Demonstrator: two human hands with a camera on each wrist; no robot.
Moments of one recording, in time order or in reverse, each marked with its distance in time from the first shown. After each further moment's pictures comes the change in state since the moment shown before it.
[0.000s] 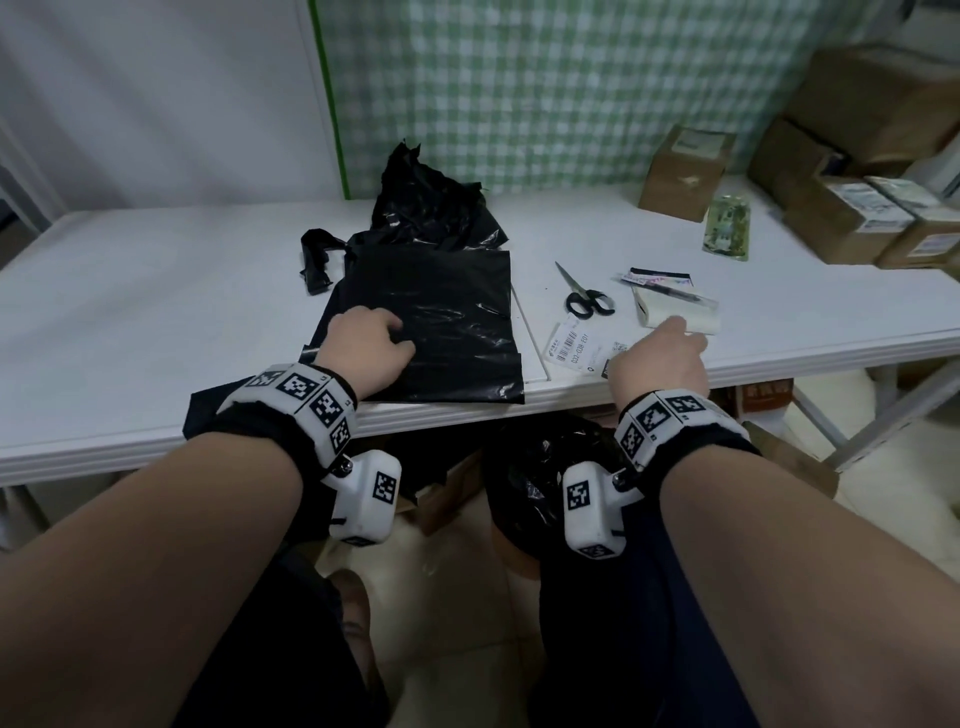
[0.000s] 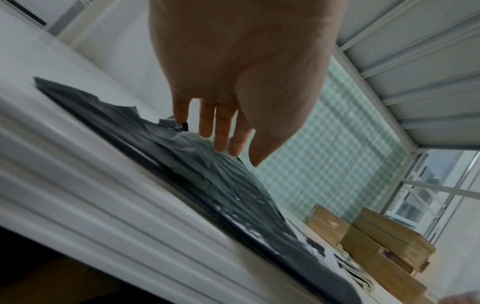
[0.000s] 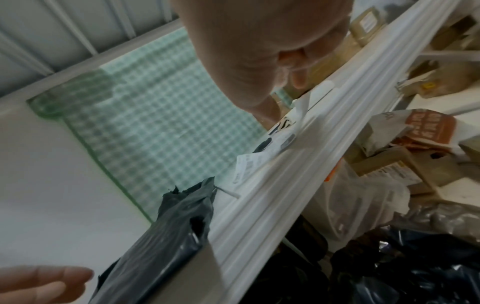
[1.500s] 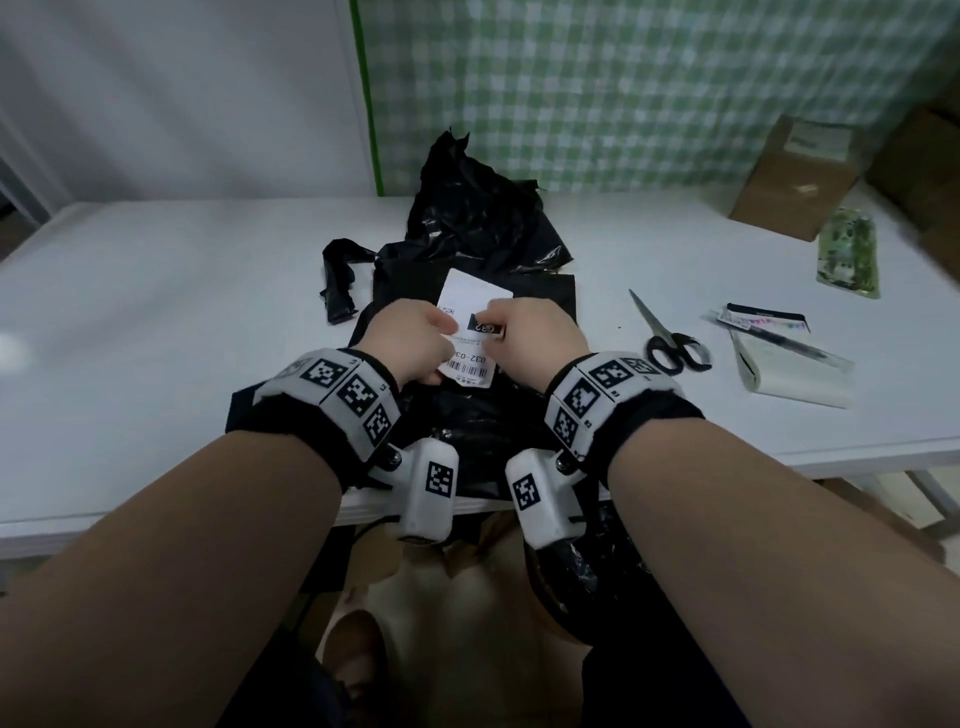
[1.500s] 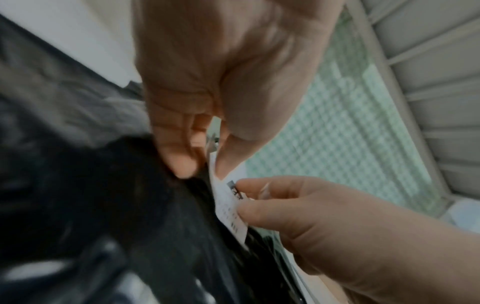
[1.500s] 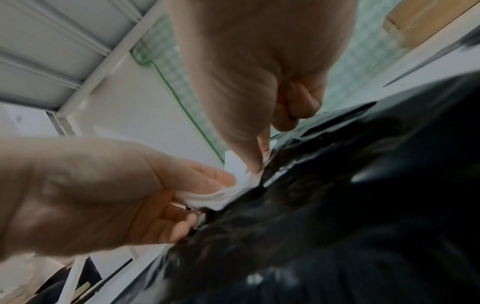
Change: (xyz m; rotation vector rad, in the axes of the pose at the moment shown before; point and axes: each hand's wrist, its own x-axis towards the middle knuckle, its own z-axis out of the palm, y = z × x) left_hand 0.099 0.001 0.004 -0.479 -0.091 -0.195; right_hand 0.030 -0.157 0.099 -0.085 -0.406 -0.792
